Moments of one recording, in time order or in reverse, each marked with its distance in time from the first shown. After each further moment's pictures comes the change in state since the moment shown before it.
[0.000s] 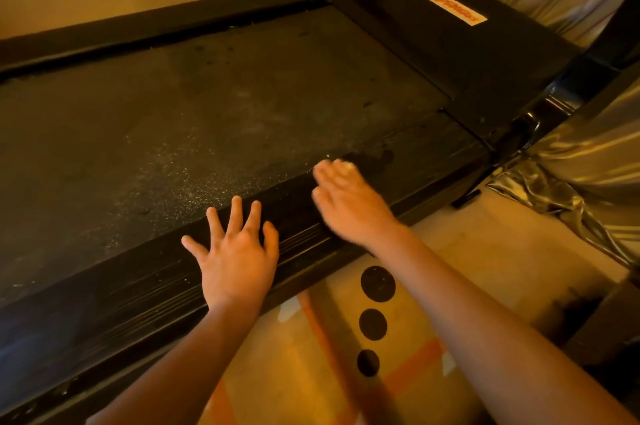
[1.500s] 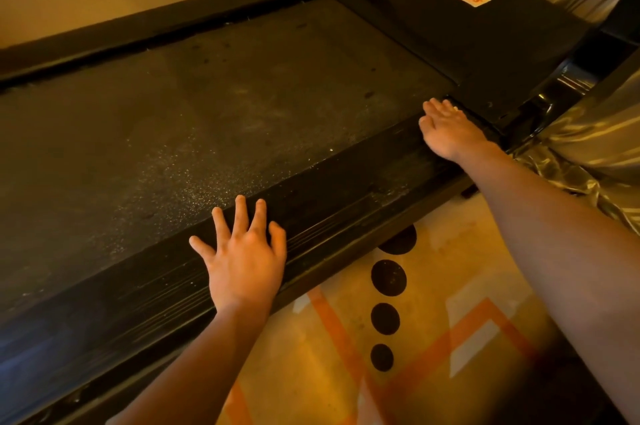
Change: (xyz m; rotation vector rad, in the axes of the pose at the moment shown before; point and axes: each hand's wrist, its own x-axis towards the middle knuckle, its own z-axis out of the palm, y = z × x) left_hand -0.001 0.004 -0.001 0.029 -0.001 0.020; right_hand 0.043 0.168 -0.073 0.025 0.044 0.458
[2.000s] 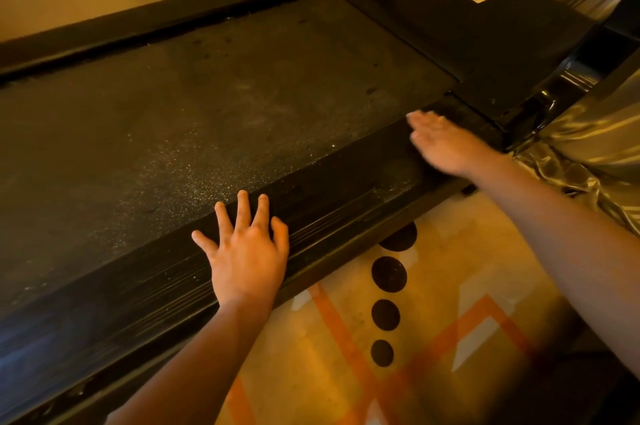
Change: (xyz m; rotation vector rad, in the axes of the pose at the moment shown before) left_hand 0.000 -0.002 0.000 -0.013 0.003 0.008; right_hand -0.037 -0.006 0.005 -0.072 -0.099 -0.218
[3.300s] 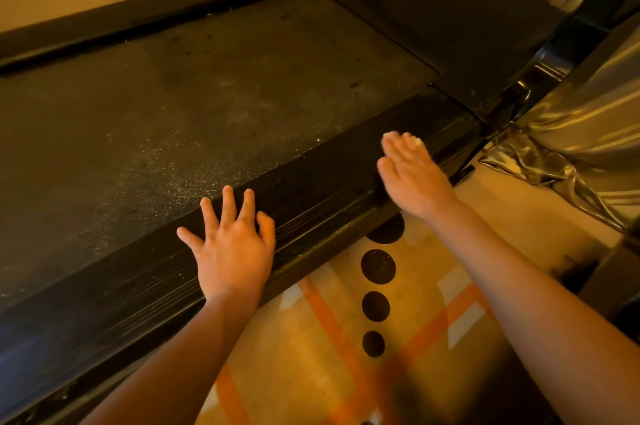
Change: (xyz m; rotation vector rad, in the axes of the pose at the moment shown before) left_hand 0.002 0.000 0.003 0.006 0.018 0.019; right_hand -0.057 -0.050 0.054 0.071 0.172 0.012
